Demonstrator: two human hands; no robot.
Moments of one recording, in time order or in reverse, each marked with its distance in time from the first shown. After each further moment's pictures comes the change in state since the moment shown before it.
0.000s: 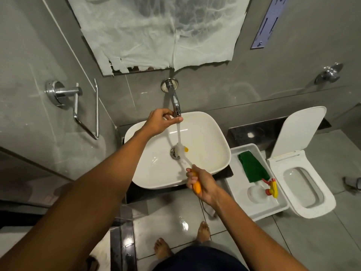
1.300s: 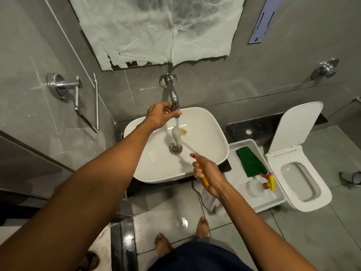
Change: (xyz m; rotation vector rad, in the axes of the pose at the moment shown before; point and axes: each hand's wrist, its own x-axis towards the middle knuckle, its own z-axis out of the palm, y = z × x) left_hand -0.001 0.011 0.004 0.056 0.045 -0.043; right_hand -0.015 -0.012 -0.011 -0.274 -0.047 -0.300
